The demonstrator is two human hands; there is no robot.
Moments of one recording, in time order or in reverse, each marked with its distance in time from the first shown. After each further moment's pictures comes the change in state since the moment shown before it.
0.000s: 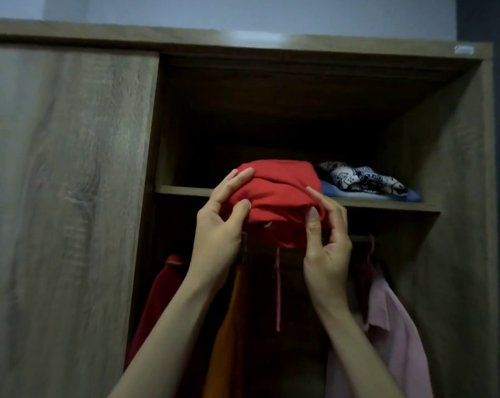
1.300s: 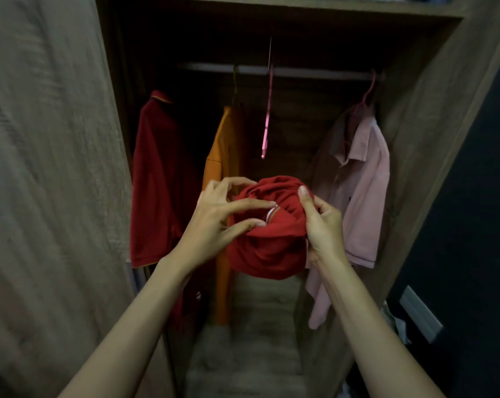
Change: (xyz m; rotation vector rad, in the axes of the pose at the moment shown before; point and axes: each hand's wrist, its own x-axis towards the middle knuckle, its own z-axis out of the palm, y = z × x) left_hand -0.219 -0.050 -0.025 0.799 -0.536 -0.002; right_hand -0.189 0.008 -0.101 0.078 0.071 1.047
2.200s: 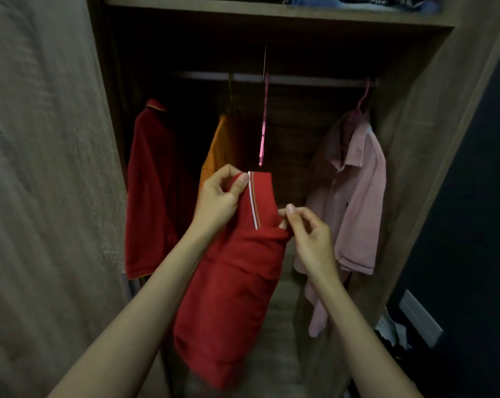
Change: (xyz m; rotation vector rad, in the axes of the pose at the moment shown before) left_hand 0.053 -0.005 0.017 -0.594 0.267 -0.423; right_hand -0.008 0.016 -0.009 -0.262 -0.177 -0.257
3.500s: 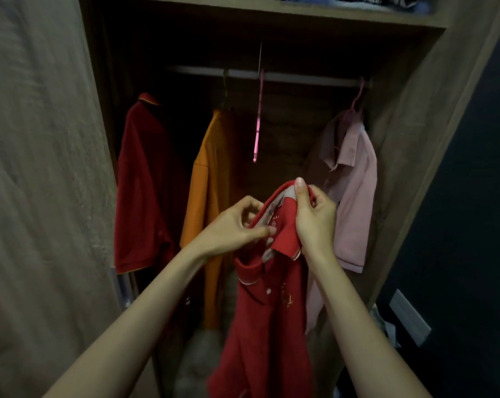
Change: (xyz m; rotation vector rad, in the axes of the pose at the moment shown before) left_hand -0.033 -0.012 0.016 0.122 -0.506 -0.281; right_hand 0.028 -0.016 -0.007 -0.107 0.250 -0.002
